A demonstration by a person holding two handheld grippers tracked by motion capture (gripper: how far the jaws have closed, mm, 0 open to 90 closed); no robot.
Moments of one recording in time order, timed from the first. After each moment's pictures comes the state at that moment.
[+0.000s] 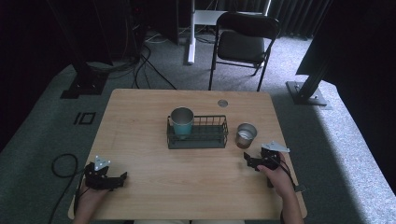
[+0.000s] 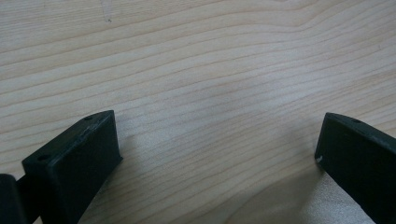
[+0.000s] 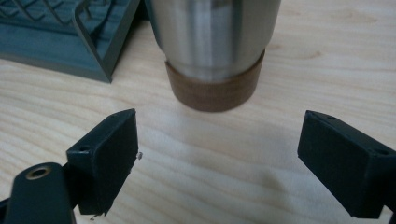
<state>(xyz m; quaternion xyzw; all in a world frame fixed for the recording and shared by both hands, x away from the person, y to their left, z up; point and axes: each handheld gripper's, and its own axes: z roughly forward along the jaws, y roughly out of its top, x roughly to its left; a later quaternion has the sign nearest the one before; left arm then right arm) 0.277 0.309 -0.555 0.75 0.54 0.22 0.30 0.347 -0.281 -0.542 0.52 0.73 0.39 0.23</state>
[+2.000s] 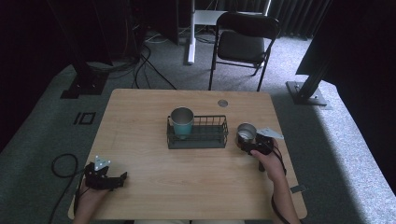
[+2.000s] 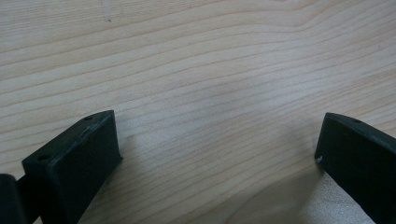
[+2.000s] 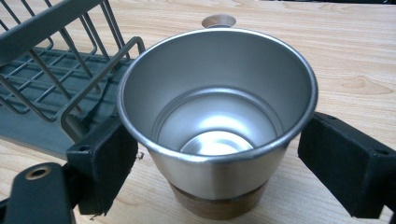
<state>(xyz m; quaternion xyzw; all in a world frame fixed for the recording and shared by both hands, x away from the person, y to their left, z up) 0.277 0.309 -0.555 0.75 0.54 0.22 0.30 0.395 -0.264 -0.532 0.51 0.70 0.44 0.25</state>
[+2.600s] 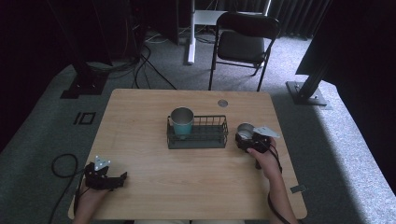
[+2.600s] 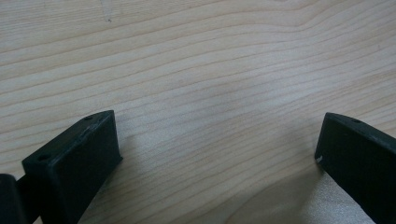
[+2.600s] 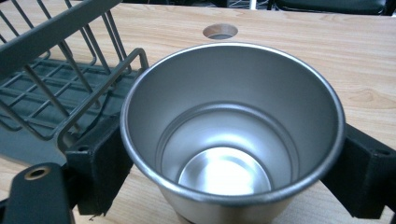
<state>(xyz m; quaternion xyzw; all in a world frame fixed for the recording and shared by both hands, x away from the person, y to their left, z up) 0.277 0.309 -0.555 0.75 0.54 0.22 0.30 0.402 -0.254 -0.534 0.51 0.69 0.44 0.26</state>
